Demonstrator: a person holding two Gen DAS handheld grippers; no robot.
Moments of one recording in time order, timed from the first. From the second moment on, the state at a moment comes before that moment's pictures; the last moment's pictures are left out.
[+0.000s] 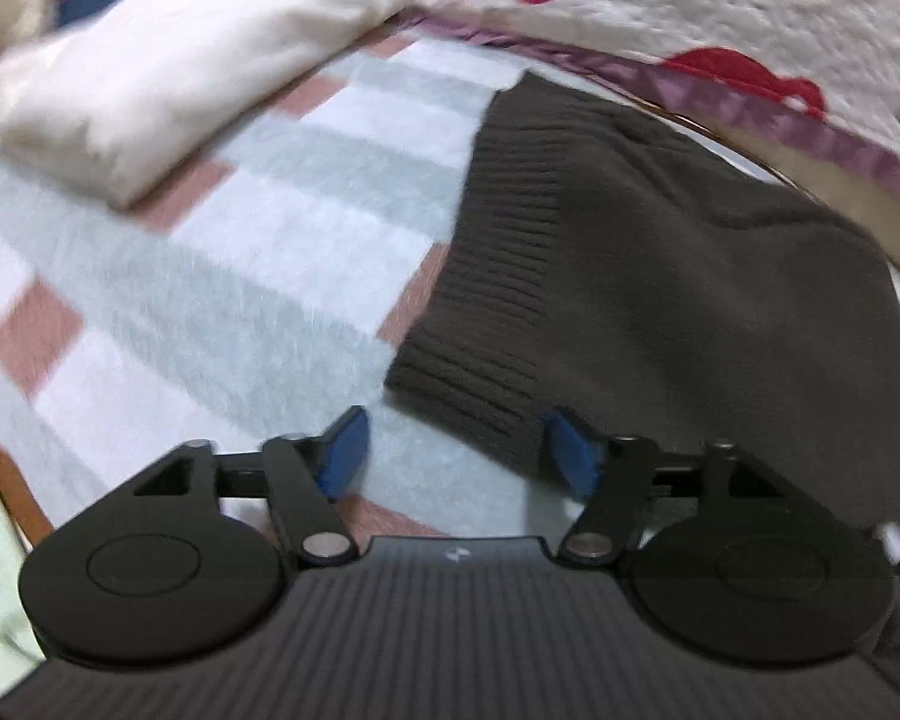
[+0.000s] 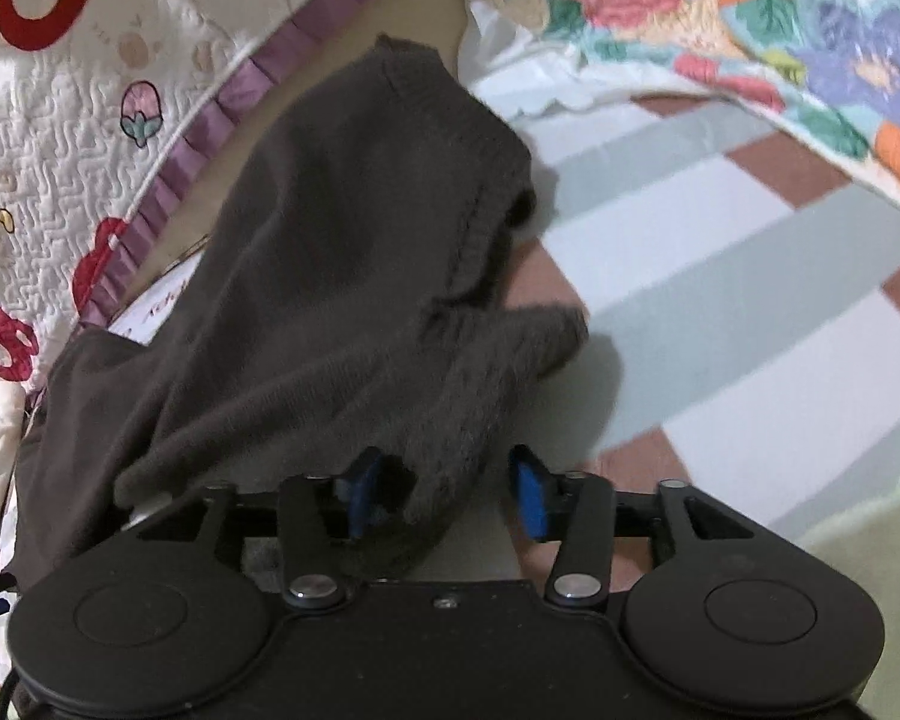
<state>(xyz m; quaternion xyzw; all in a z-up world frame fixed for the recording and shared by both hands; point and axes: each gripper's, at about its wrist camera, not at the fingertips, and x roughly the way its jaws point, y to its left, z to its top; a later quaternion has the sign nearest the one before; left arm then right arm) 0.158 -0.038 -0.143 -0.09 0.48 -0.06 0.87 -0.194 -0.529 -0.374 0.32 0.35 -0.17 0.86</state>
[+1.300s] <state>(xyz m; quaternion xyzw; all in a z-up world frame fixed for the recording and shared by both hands) 0.231 -0.177 -0.055 0.12 0.34 -0.10 0.93 -0.221 -0.613 -0.342 0.28 0.25 -0.25 0.89</state>
